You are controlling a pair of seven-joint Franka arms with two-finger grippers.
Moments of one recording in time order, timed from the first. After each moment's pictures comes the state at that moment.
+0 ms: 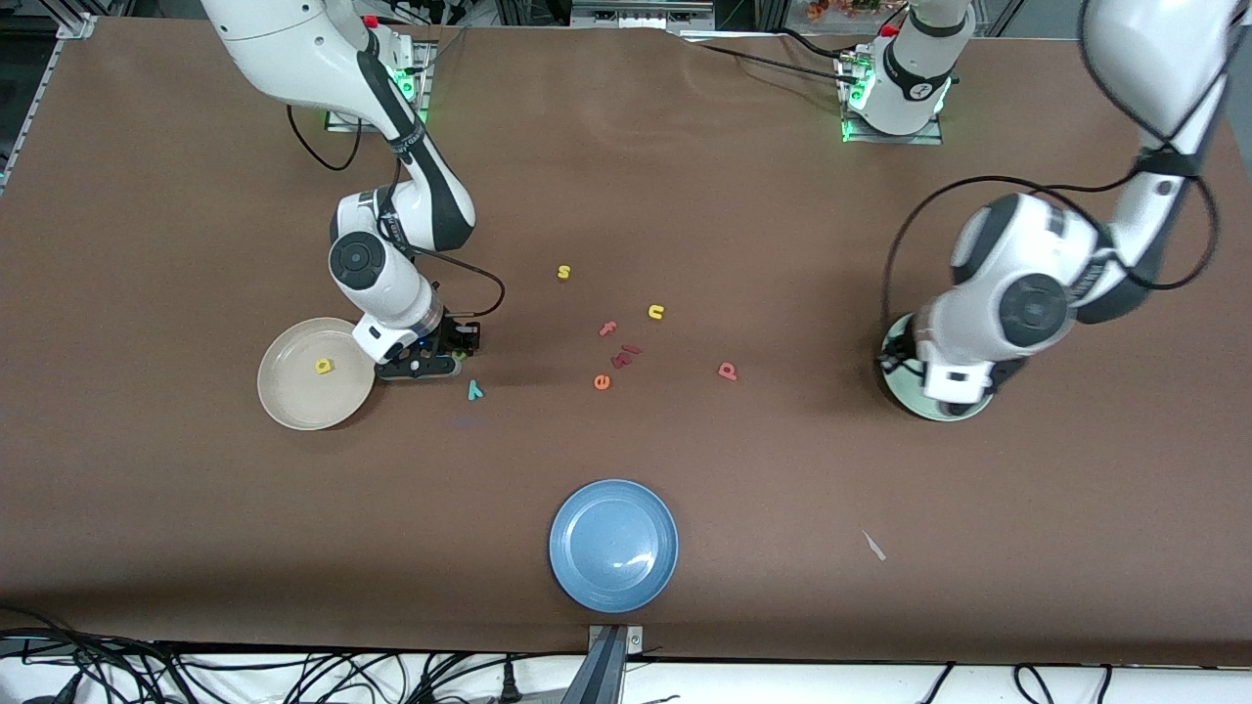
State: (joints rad) left arm 0.49 0.47 -0.68 -1.83 0.26 1.92 -0.91; right arm 0.49 0.50 -0.09 -2.11 0.19 2.64 0.20
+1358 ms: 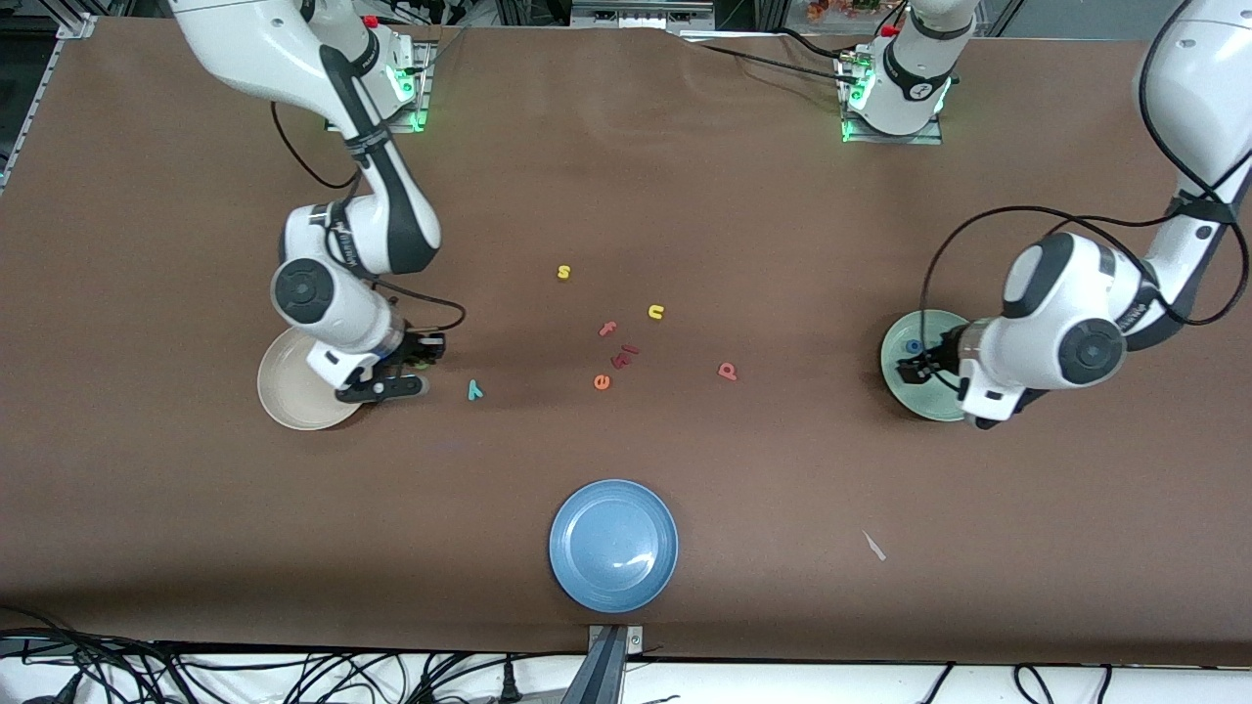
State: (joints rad) left arm 0.65 0.64 -0.88 -1.83 0.38 1.94 -1.02; right arm 0.50 0.48 -0.25 -1.95 0.19 2.32 -0.05
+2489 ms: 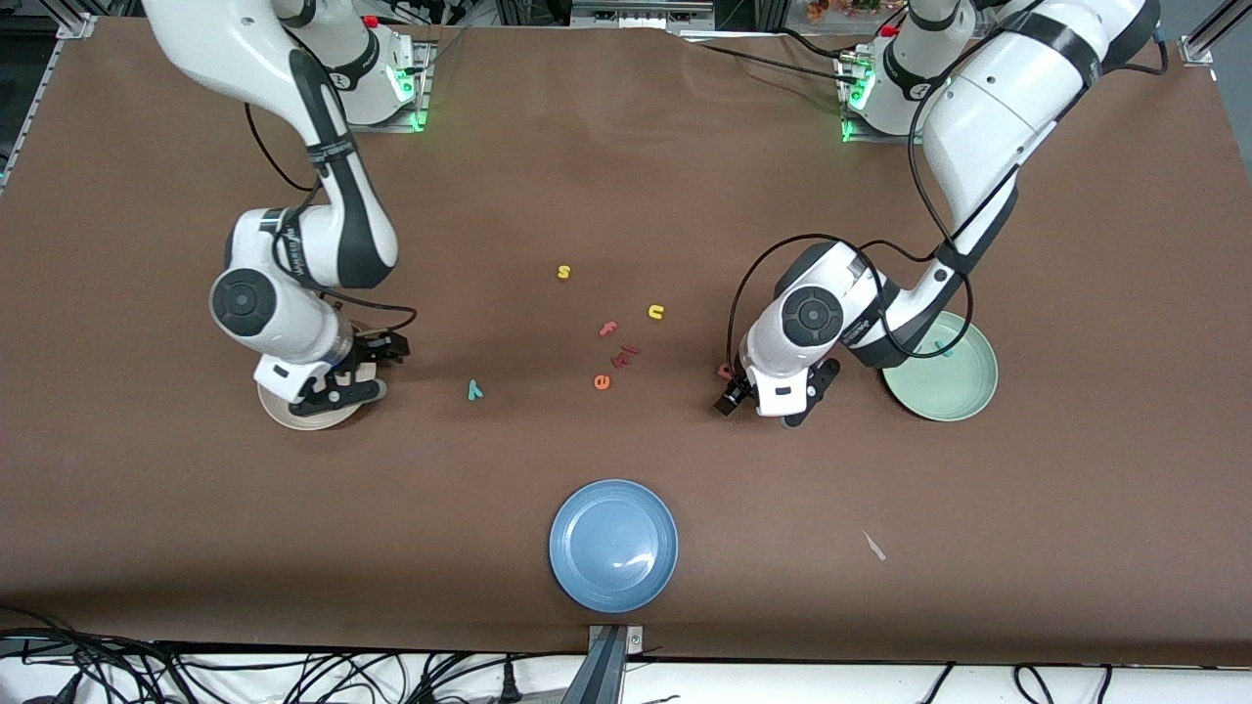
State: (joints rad) left arm 0.00 0.80 -0.56 -1.66 0.38 2.32 -1.61; right arm 0.57 0.49 -0.36 -1.90 0.20 2.27 -0.15
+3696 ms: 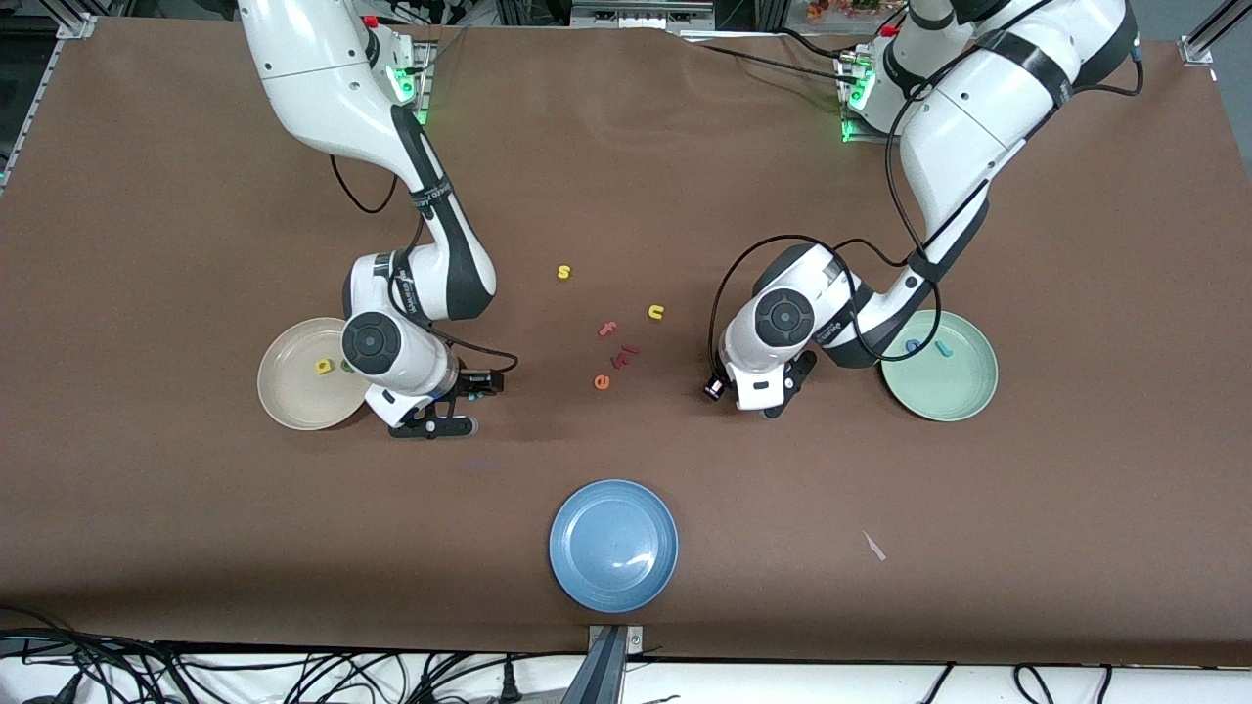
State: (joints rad) left arm -0.04 0.85 -0.56 -1.65 0.38 2.32 -1.68; right arm 0.62 0.74 -0.28 -1.65 0.35 2.28 0.13
